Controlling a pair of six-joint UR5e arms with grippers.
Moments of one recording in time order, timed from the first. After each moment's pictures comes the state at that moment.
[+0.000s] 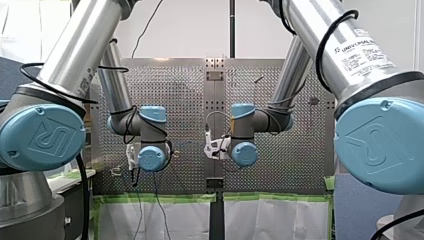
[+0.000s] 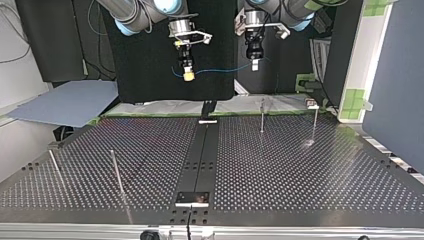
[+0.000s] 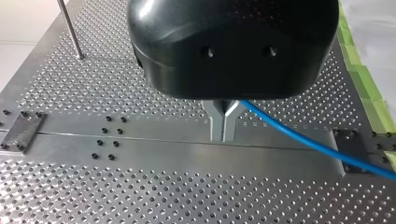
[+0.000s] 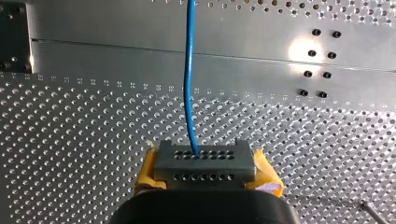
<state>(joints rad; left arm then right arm) -0.55 -1.99 -2.39 -1.89 -2.15 -1.63 2.37 -1.00 2.02 -1.04 1.83 1.47</state>
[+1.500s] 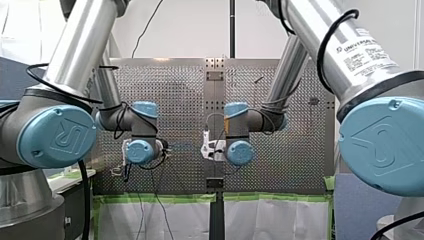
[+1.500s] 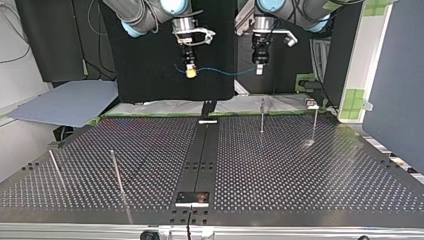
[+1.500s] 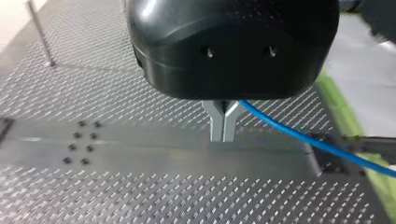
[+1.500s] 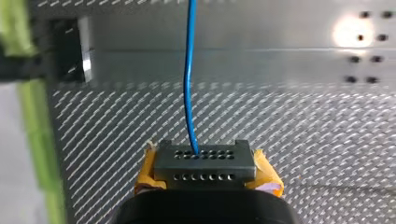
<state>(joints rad) -0.41 -1.93 -2.42 -1.99 -1.94 -1.60 2.41 -0.99 1.97 -0.91 1.89 1.63</state>
